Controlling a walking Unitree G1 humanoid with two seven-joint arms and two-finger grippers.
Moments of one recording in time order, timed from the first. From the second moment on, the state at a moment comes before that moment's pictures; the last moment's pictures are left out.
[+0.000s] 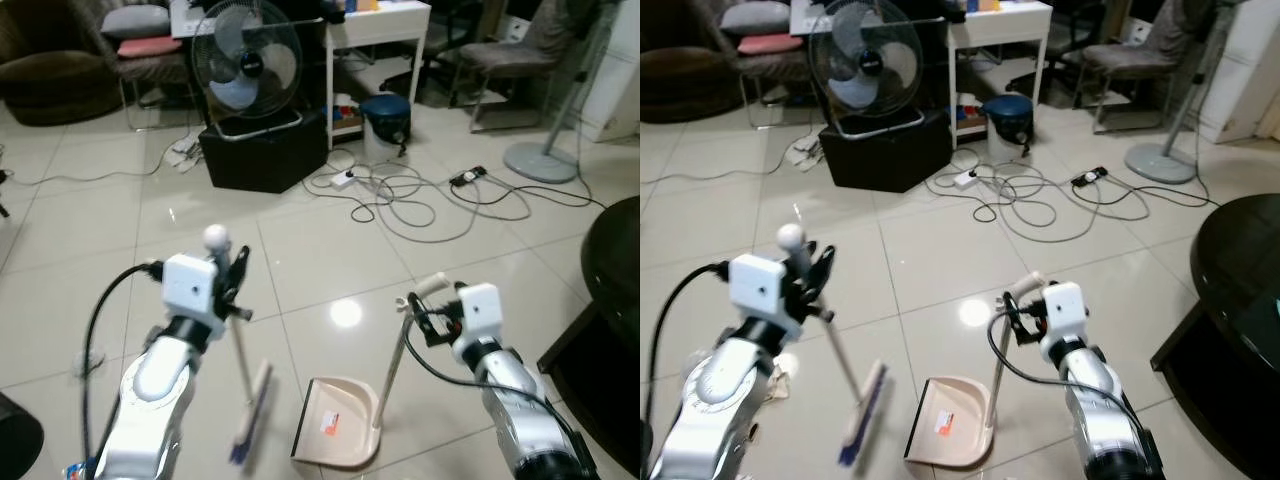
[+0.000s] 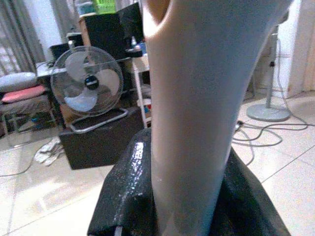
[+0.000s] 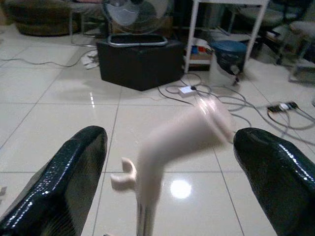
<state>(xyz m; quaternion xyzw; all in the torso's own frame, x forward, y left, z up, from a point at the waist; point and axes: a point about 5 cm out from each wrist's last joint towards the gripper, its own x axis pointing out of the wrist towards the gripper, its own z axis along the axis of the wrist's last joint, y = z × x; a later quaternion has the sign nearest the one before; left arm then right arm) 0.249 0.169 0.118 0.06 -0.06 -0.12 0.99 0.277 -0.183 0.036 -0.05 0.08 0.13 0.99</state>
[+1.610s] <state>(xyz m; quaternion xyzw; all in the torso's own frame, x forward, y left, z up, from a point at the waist) 0.234 0.180 0.132 0.08 -0.04 -0.14 0.99 0.293 -0.176 0.022 -0.05 0.09 0.06 0.99</state>
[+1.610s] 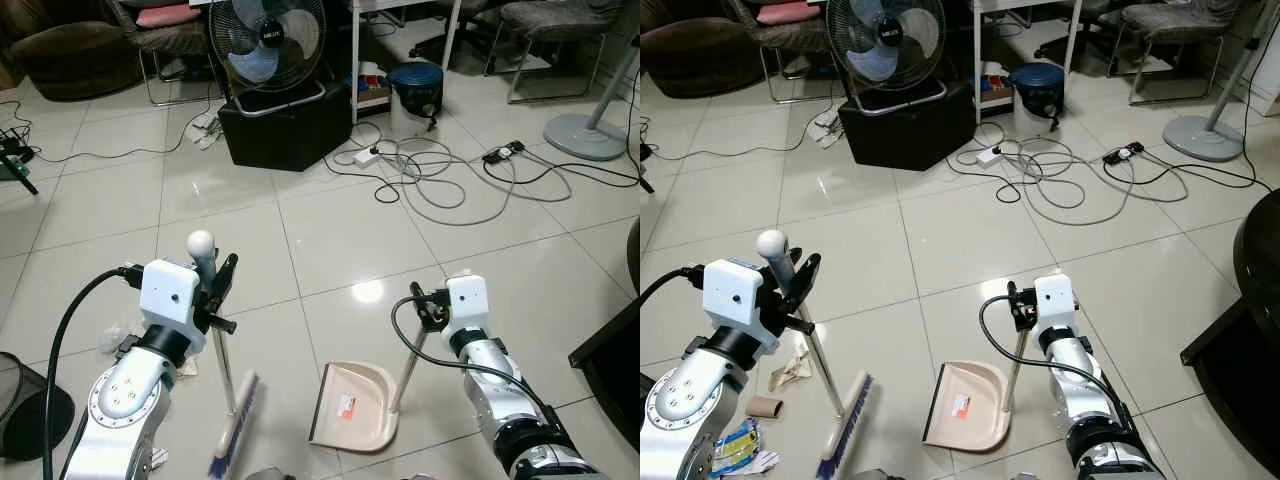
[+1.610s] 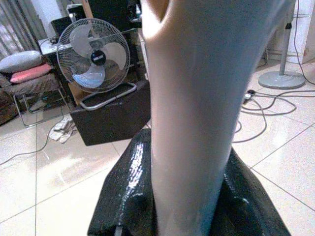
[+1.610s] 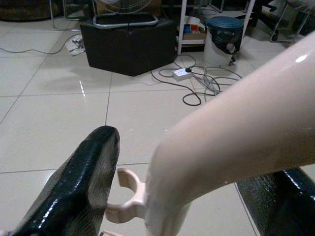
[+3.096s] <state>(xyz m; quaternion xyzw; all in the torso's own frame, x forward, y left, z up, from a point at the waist) 0.243 0.170 0.133 0.07 -0.05 -0.15 0.99 0.294 -0.189 0.022 -0.03 0.08 -0.02 1.00</state>
